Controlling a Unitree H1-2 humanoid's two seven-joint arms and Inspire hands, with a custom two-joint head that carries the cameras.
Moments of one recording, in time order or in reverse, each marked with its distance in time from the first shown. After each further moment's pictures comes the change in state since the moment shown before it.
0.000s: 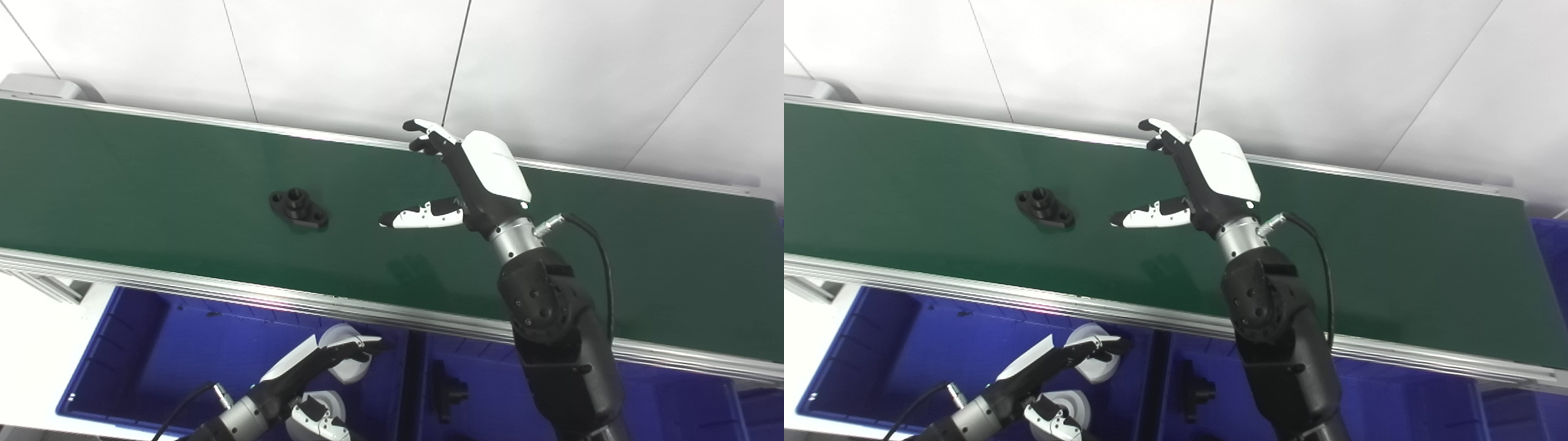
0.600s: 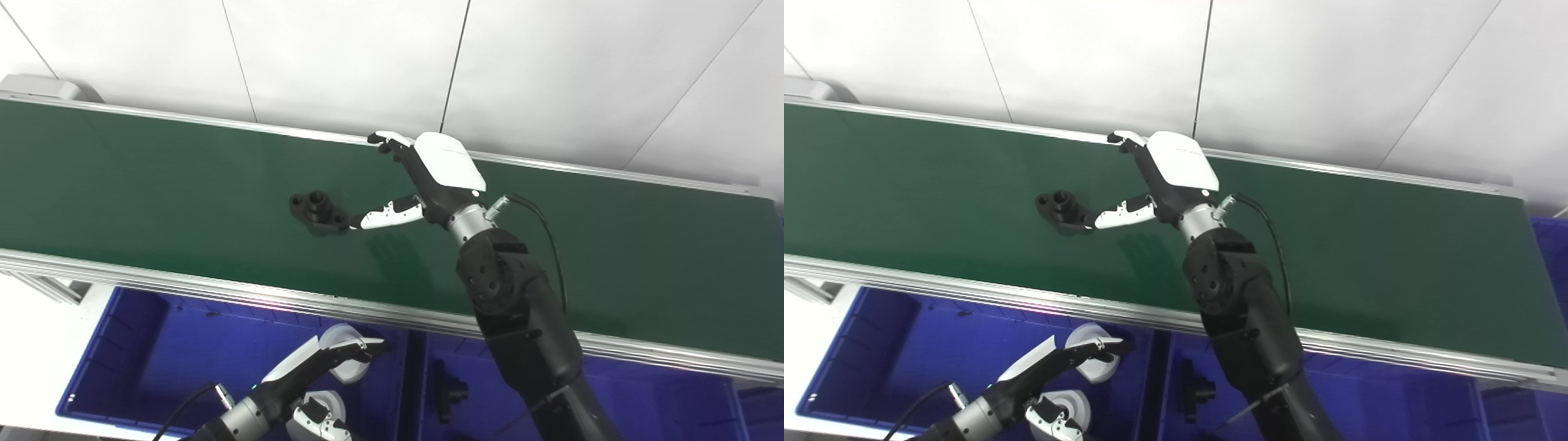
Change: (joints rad) left arm 0.005 -0.001 0.000 -0.010 0.009 0.000 -0.001; right arm -0.090 0.058 0.065 0.216 -0.053 0.000 -0.017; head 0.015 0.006
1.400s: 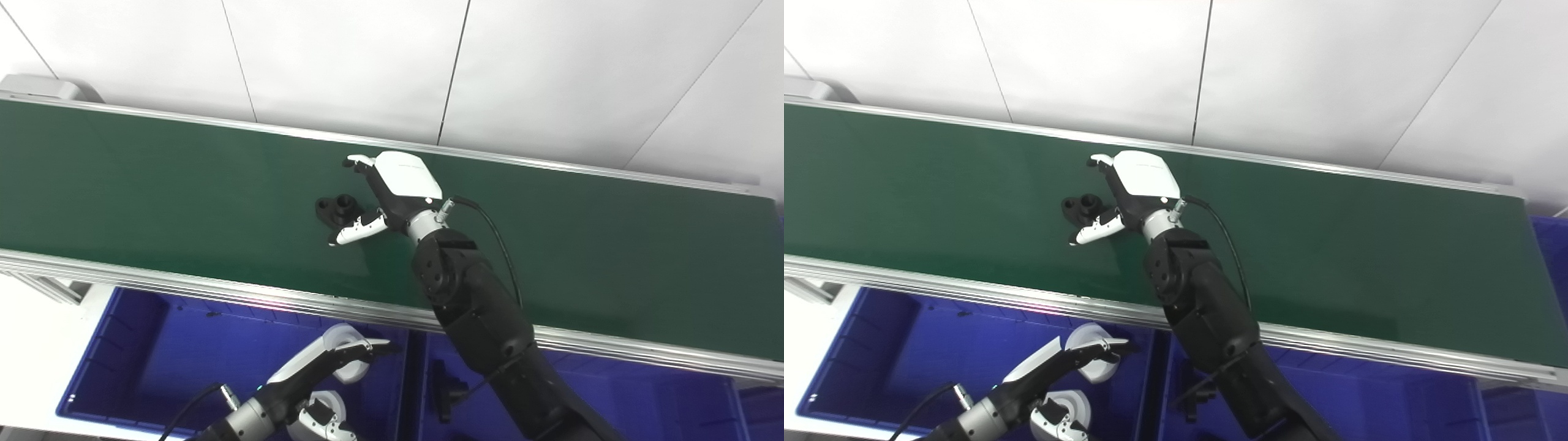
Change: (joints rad) left arm 0.009 -0.019 0.010 -0.013 0.025 0.000 -0.012; right arm -0.082 0.062 0.094 0.326 -0.013 0.000 -0.122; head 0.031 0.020
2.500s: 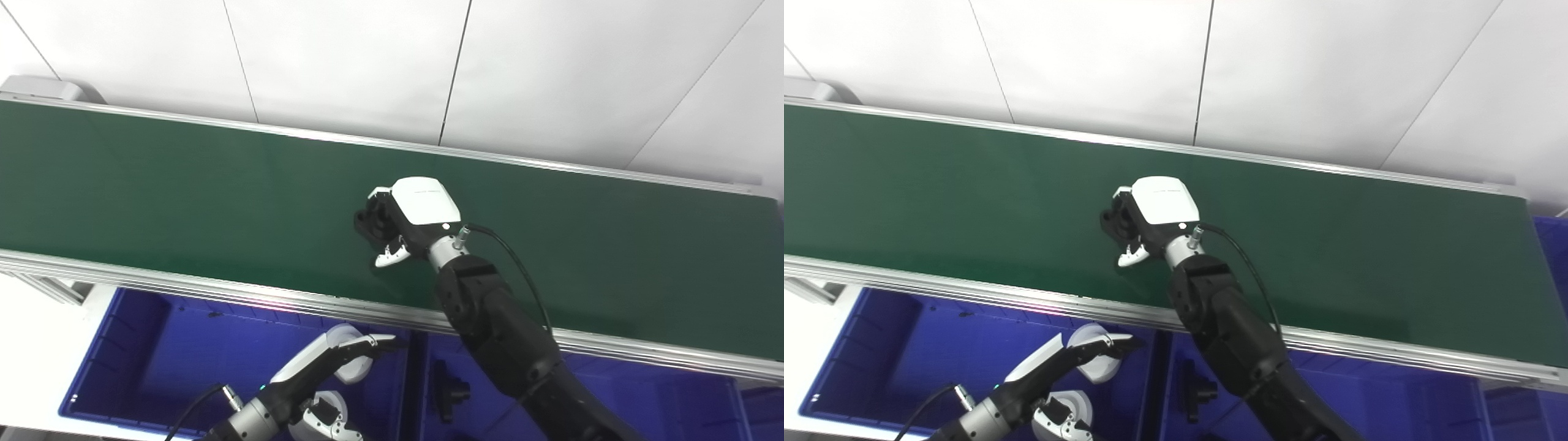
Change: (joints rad) left arm 0.027 -0.031 0.046 -0.069 0.016 0.004 -0.030; right arm 0.061 -0.153 0.104 -0.080 -0.057 0.001 -0.034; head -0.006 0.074
